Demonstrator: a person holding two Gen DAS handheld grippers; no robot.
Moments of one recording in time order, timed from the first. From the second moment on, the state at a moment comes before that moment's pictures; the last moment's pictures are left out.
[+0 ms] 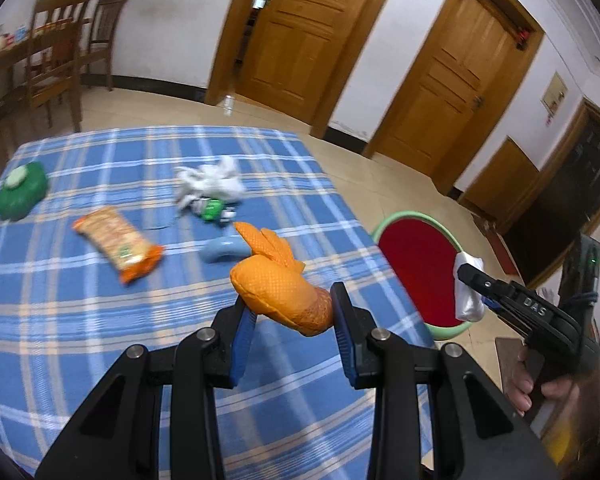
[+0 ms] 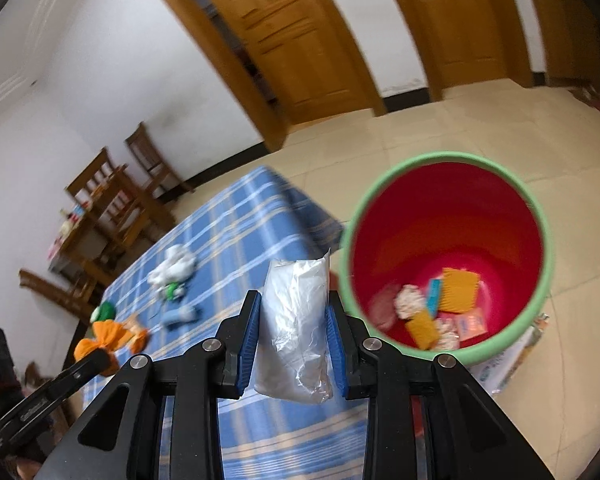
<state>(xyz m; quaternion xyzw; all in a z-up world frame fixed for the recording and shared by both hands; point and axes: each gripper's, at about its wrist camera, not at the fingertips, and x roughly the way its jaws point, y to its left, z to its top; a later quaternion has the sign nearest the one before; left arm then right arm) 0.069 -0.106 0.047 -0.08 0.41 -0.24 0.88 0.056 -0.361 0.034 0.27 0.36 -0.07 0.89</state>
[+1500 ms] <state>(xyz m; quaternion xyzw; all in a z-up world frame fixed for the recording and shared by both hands) 0.102 -0.335 0.000 0.06 0.47 -0.37 0.80 0.007 -0.495 -0.009 0.36 0.33 -0.18 0.86</state>
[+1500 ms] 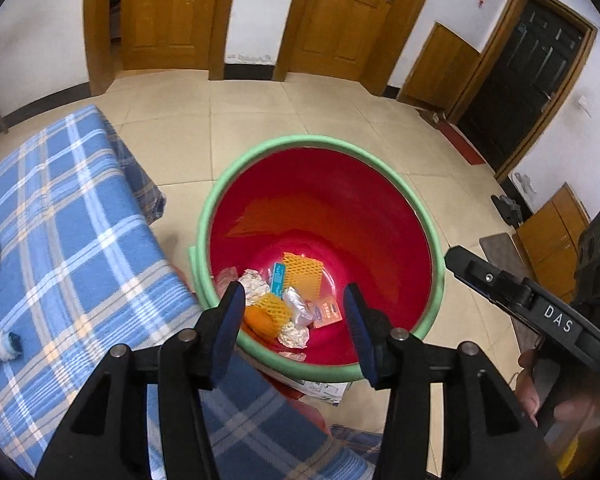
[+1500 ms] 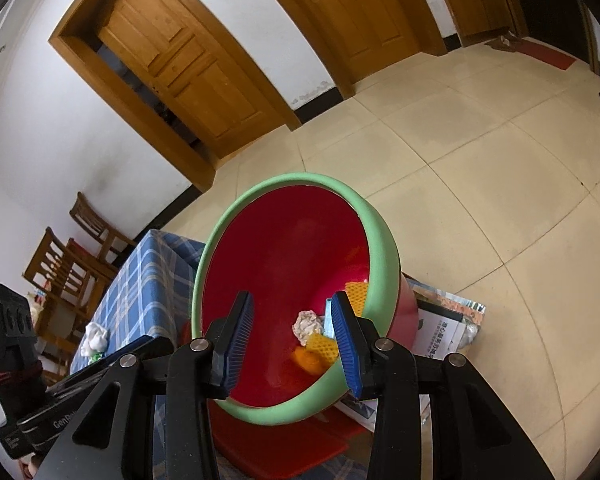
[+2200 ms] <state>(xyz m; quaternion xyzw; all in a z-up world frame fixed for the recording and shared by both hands) 0.123 -0.195 0.022 -0.03 0.46 -0.21 0.86 0.018 -0.451 0.010 0.33 0.33 -0.14 0.87</state>
